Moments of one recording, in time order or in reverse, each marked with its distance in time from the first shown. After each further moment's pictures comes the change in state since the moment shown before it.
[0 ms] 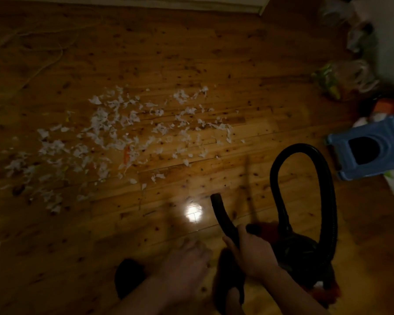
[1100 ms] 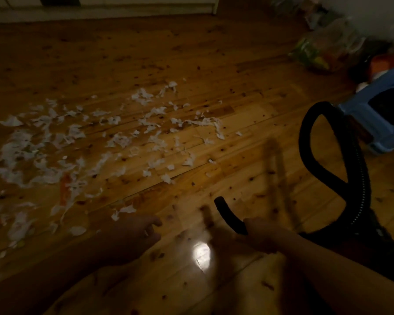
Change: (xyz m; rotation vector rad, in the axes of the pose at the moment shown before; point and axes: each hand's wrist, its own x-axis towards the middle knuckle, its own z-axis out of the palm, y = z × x) left_hand 0.209 -0.275 0.094 0.044 -0.062 -0.173; right_hand 0.317 0.128 0.189 0.023 -0.212 0.118
